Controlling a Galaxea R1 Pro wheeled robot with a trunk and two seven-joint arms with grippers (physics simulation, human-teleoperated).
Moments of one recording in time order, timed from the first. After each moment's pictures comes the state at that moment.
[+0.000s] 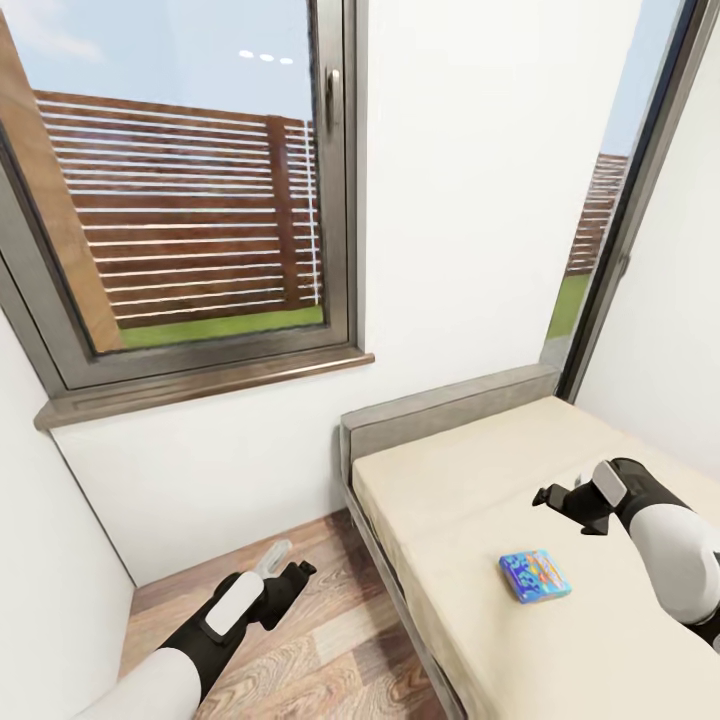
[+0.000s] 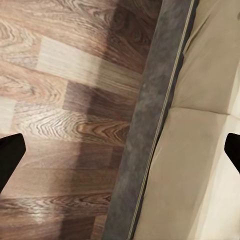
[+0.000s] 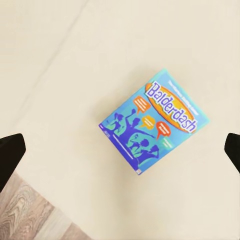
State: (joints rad) left arm -0.61 -0.04 -0.28 -0.51 1.23 0.34 0.31; right arm -1.07 -0.30 -0.51 -0.24 0.02 0.85 -0.02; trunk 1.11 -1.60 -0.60
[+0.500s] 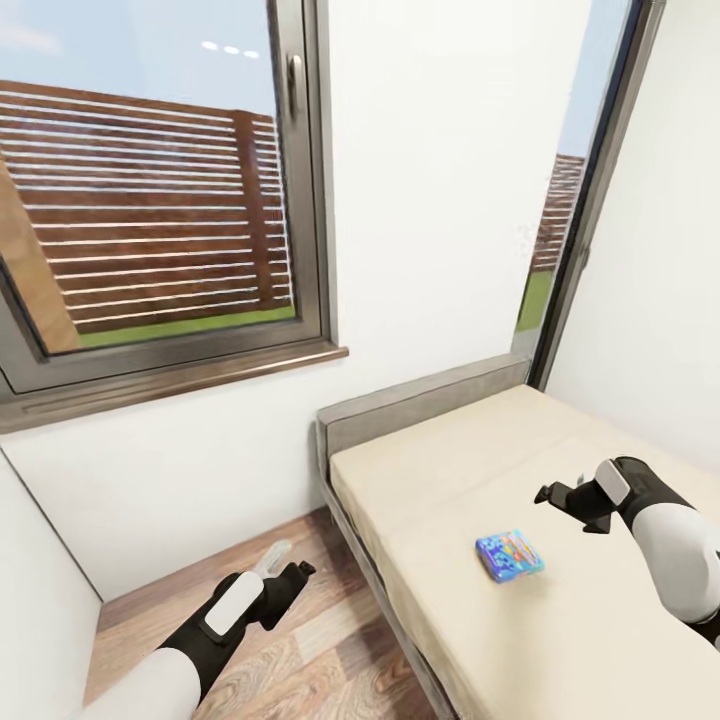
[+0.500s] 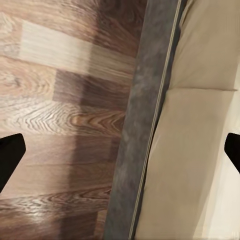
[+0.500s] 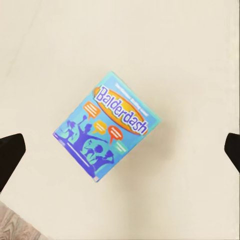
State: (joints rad) left arm -0.61 -0.04 -0.28 -0.51 1.23 0.34 0.31; right arm -1.07 -0.31 -0.52 -0.25 0.01 0.85 -0.02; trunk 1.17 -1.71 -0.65
